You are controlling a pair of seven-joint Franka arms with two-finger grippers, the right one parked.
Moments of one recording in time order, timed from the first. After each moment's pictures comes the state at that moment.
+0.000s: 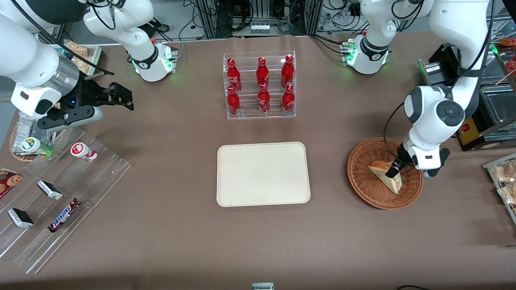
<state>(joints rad) -0.05 0.24 0.00 -2.24 0.01 2.61 -0.91</state>
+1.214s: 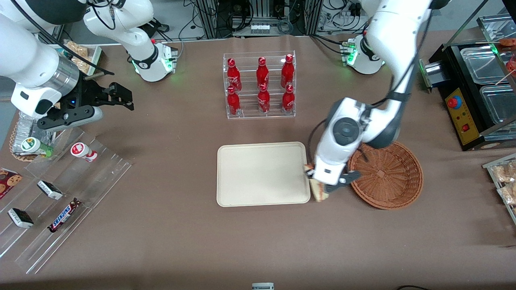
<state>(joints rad) -0.51 0.51 -0.02 -1.72 0.01 2.29 -0.93</state>
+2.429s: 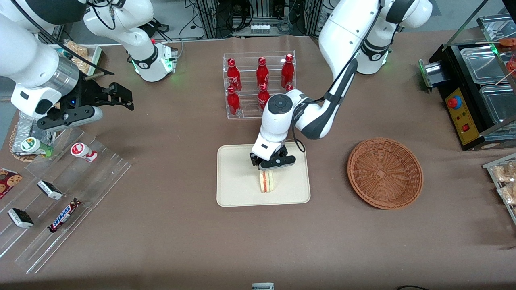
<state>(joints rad) -0.74 0.63 -0.01 -1.68 0.10 2.57 -1.08</state>
